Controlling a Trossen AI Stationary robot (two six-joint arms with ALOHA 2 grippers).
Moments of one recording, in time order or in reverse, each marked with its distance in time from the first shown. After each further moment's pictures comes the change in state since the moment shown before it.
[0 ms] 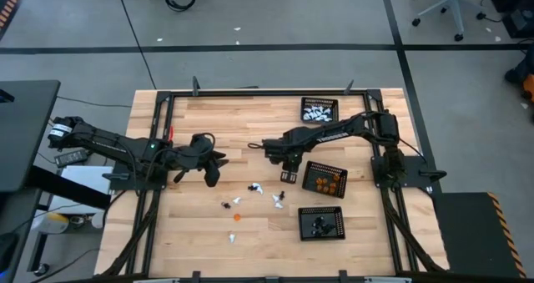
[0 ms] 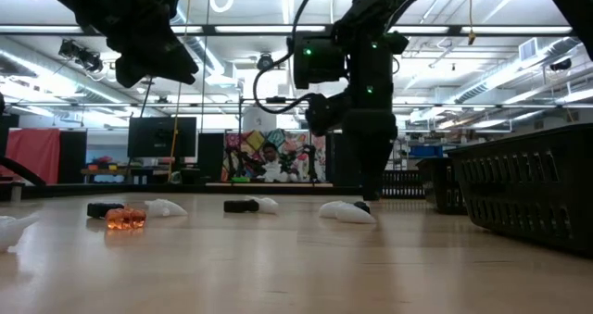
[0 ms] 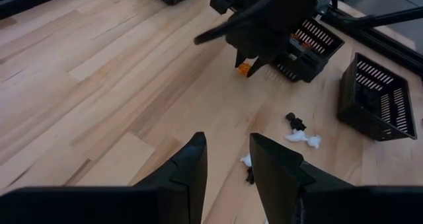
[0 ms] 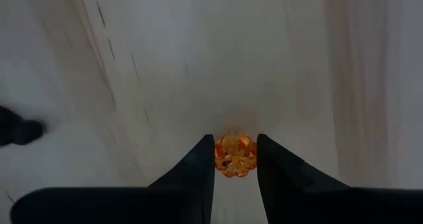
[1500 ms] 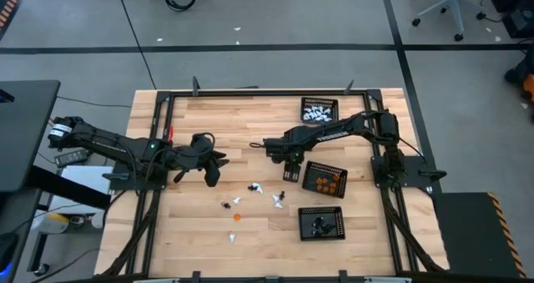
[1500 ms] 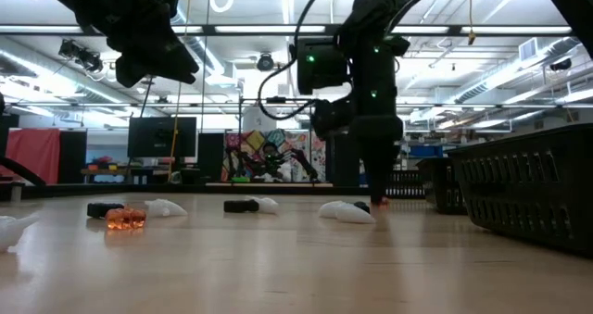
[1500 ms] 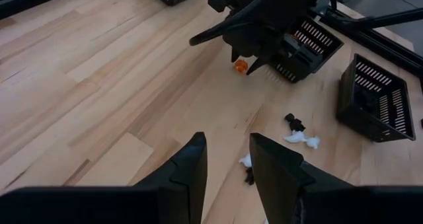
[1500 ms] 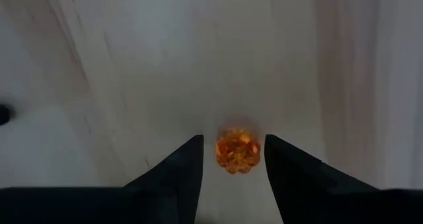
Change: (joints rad) left arm 0.000 0.000 0.000 0.003 0.000 -0.002; right arm -0.013 0.000 -0.012 -0.028 0.015 -0.017
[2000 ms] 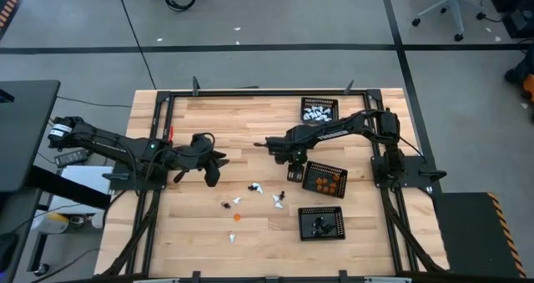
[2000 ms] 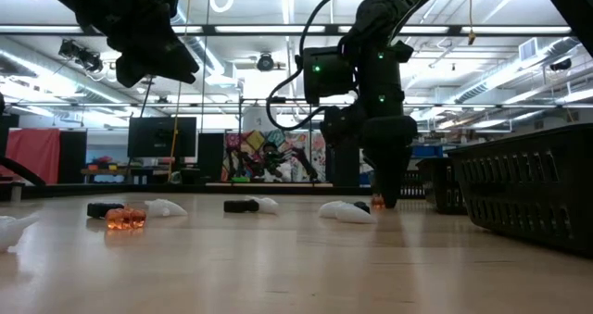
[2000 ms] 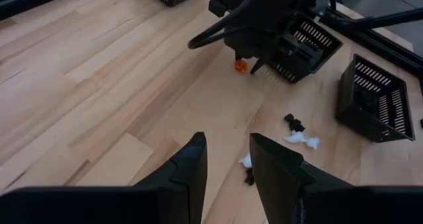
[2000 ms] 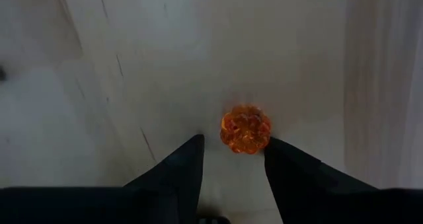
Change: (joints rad) left arm 0.000 0.000 0.000 0.002 0.000 0.002; right arm -0.021 -0.002 -0.041 0.005 -0.077 -0.051
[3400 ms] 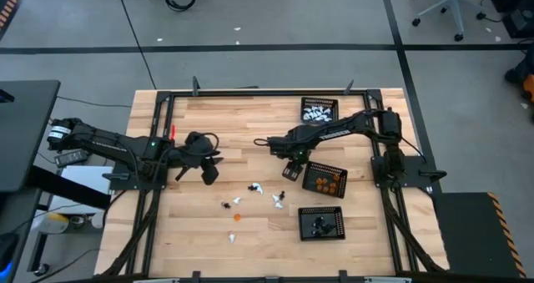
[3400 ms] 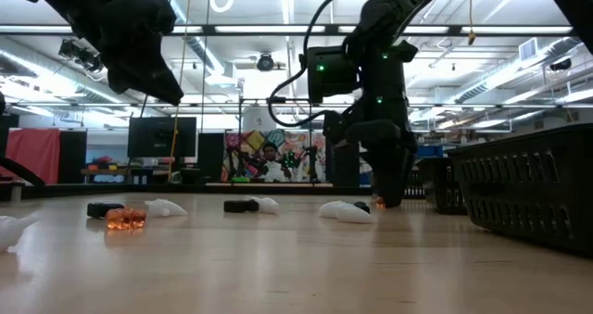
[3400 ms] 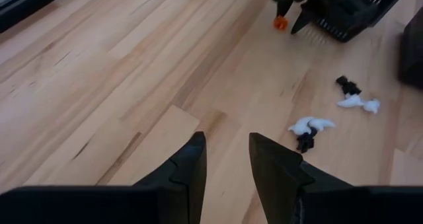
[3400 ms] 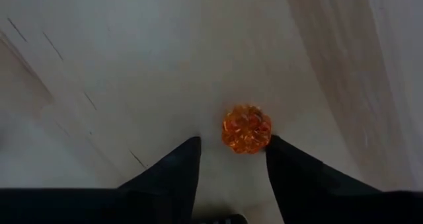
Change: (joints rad) left arm 0.047 -0.001 0.000 -0.160 0.001 0.077; right arm -0.003 -0.004 -0.031 0.022 0.039 0.313
